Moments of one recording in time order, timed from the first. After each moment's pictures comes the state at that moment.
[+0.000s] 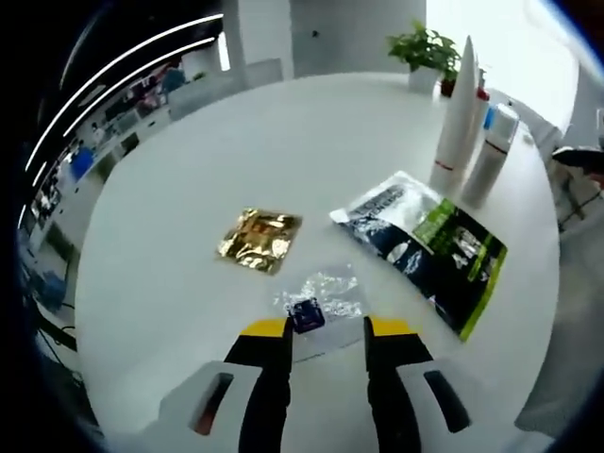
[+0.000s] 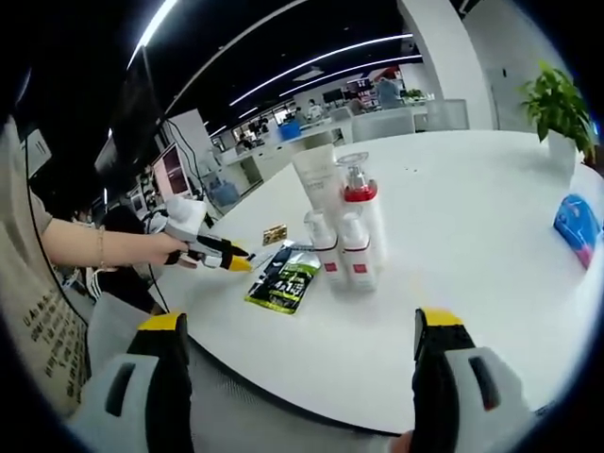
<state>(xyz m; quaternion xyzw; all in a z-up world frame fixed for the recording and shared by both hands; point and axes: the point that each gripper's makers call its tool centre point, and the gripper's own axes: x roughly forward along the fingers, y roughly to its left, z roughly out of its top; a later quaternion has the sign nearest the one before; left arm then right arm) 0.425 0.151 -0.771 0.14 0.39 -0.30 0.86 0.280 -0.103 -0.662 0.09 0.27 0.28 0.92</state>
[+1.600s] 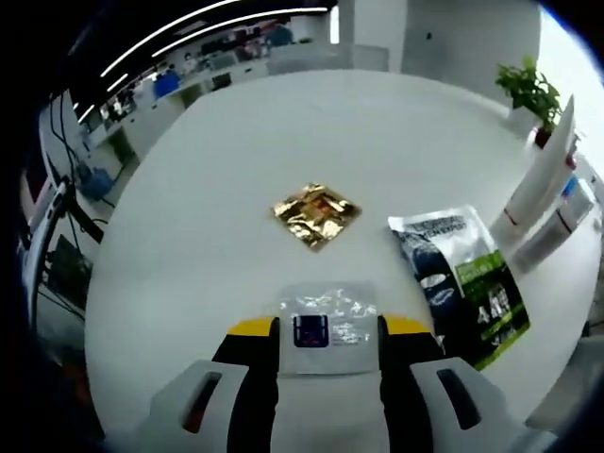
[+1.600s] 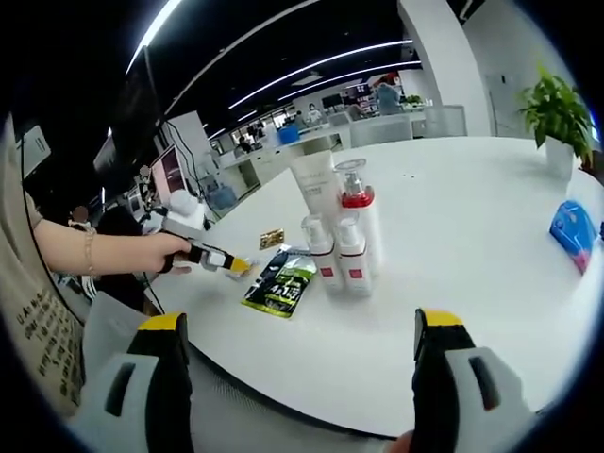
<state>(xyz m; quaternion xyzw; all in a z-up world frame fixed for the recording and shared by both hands) 0.408 0.165 -0.762 0.04 0.44 -0.09 0.89 0.282 -0.107 -0.660 0.08 0.26 0.27 0.92</state>
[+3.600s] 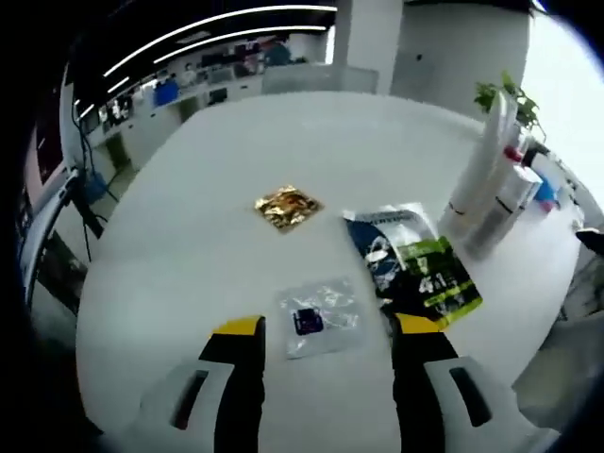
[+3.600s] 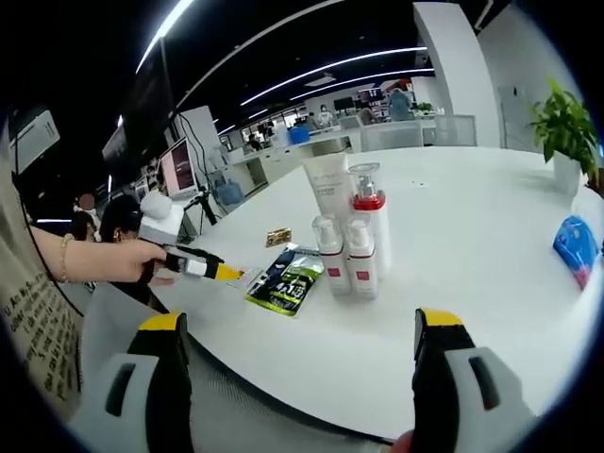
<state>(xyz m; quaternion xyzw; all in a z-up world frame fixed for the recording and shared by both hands) 0.363 0.147 -0.741 0.02 0.38 -0.13 0.91 0.277 -0.103 -0.658 0.06 0.25 0.29 0.92</state>
